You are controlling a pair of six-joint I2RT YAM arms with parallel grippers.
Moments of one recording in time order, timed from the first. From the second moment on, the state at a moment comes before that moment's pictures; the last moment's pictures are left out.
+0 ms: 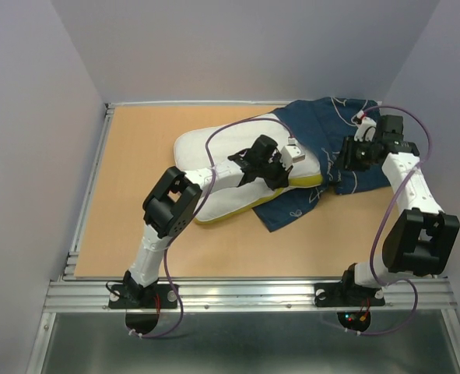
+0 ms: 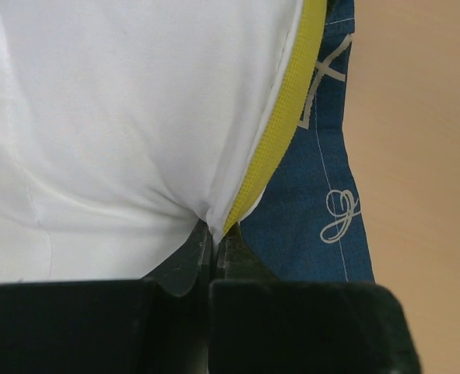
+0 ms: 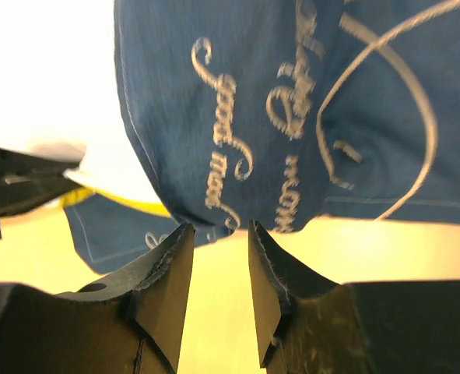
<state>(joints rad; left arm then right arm) -0.81 2.13 1.57 -0.10 0.45 0.14 -0.18 1.48 1.27 -0.71 -0.45 -0.05</state>
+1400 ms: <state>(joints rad) -0.81 2.14 1.57 -0.05 0.46 -0.07 0.03 1.52 1.11 -0.65 -0.27 -0.06</state>
